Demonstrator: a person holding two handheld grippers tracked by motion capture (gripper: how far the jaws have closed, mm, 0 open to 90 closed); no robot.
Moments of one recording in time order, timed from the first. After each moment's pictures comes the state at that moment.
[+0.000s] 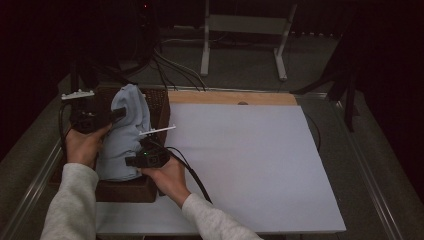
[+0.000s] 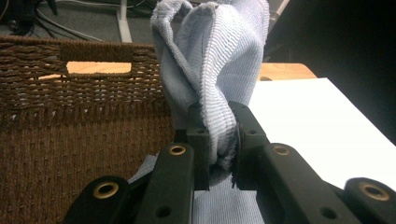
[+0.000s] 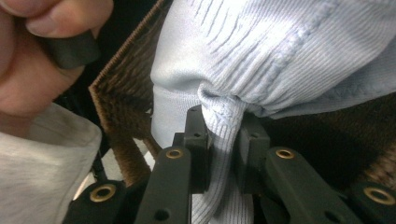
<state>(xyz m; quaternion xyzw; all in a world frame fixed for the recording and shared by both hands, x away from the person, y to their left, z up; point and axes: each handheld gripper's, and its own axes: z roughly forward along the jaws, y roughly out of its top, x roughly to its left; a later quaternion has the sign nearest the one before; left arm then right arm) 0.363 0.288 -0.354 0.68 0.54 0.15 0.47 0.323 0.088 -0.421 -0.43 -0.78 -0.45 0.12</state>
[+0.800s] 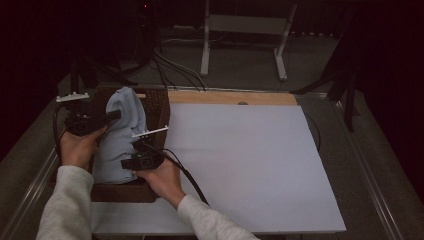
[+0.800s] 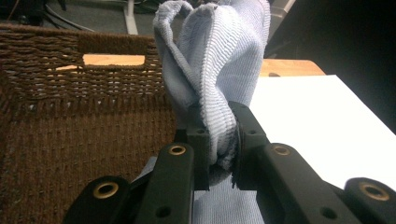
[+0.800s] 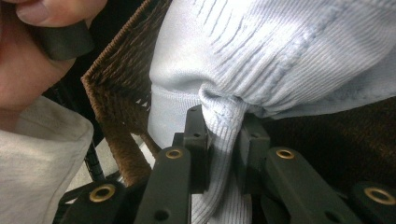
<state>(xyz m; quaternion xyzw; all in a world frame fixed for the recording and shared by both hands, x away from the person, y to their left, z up) 0.359 0.300 -0.357 0.68 0.55 0.15 0.46 0.318 0.102 -0.420 -0.42 -0.79 -0.43 0.11</state>
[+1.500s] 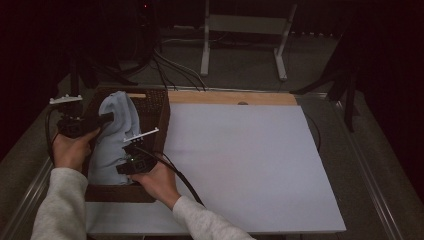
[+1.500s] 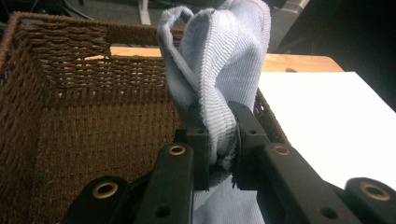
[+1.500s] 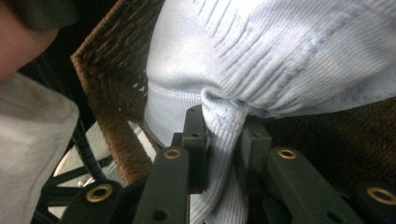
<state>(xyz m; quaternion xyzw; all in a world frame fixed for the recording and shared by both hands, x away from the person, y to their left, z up) 0.356 0.316 -0.362 0.67 0.57 0.16 0.44 0.313 0.120 -0.426 -0.41 -0.82 -0.40 0.11</state>
